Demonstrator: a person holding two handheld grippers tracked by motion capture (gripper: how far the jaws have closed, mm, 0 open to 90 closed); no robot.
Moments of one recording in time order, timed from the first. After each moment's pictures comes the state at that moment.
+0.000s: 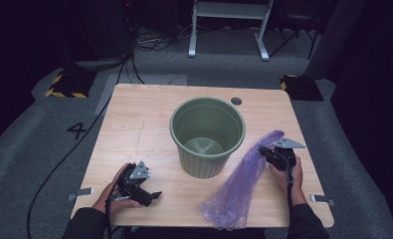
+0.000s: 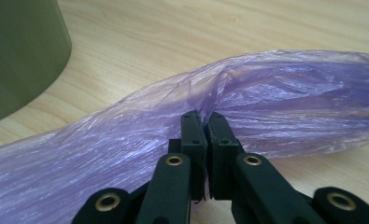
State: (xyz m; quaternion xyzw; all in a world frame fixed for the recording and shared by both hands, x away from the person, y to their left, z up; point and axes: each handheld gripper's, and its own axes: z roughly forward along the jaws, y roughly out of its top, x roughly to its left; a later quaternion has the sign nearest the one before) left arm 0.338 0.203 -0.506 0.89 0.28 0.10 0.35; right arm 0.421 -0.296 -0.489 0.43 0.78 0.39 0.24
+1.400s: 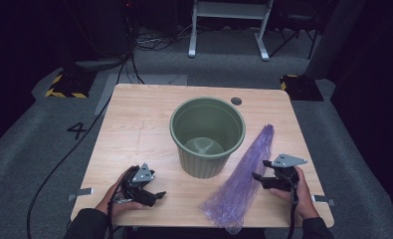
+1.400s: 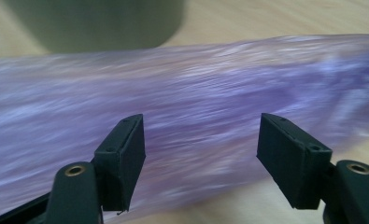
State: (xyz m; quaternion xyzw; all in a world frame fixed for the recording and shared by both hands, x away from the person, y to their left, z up) left arm 0.331 0.192 -0.504 0.88 0.27 0.10 0.37; right arm 0.359 -0.284 -0.476 0.34 0.84 0.38 0.18
